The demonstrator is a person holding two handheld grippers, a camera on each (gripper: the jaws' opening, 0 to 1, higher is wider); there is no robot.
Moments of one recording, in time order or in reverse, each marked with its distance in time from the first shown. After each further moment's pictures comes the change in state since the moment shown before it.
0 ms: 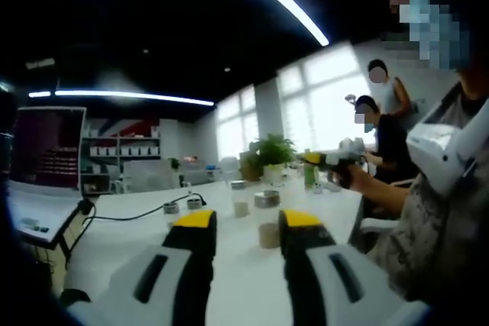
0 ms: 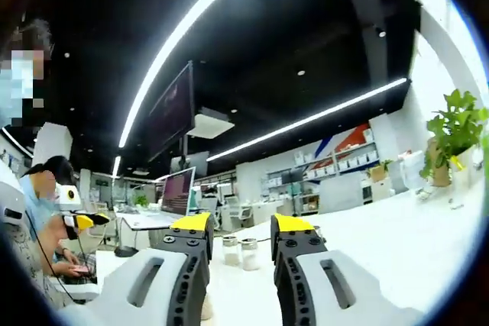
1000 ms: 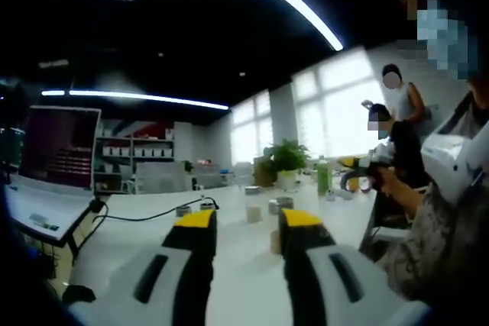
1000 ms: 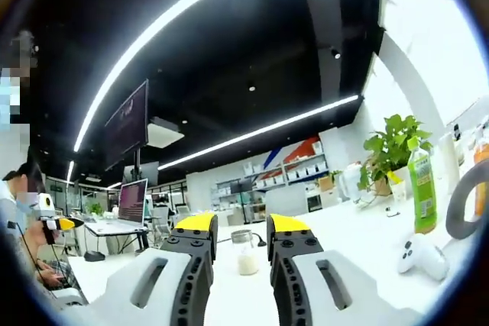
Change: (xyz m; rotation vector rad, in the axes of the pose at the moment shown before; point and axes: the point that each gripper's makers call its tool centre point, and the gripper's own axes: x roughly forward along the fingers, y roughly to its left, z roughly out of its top) left arm -0.001 0.012 0.009 -0.017 -0.029 0.085; right arm -0.073 -0.043 0.036 -0.051 -0.033 -0.238
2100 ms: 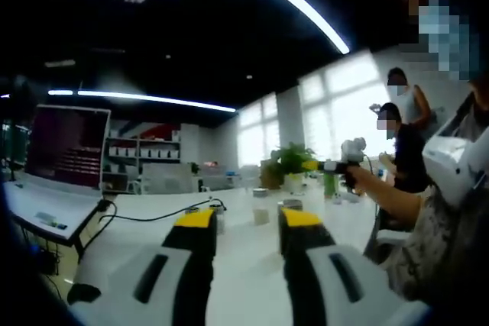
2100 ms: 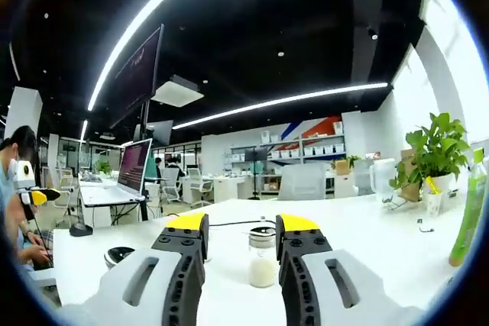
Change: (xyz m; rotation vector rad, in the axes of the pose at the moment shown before) left arm -0.008 0.017 0.003 -0.011 -0.015 0.041; right arm 0.134 0.048 -0.047 -0.143 0.197 0.104
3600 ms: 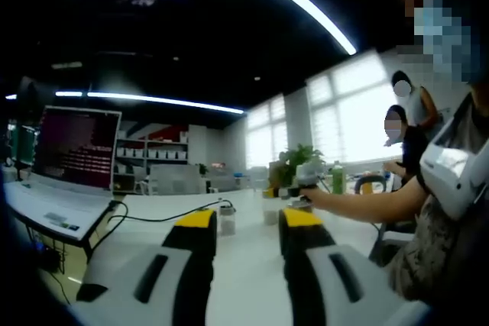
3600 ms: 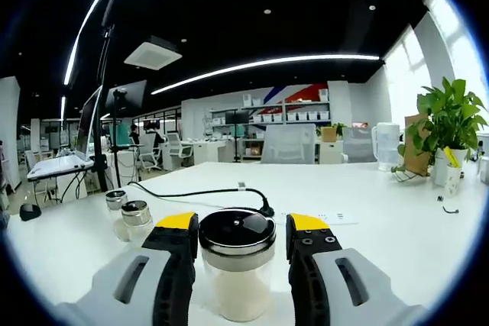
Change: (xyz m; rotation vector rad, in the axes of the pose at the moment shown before) left arm -0.006 0.014 0.001 -0.001 -0.009 0.047; right arm 0.149 -0.040 -0.115 -0.004 0.215 -0.098
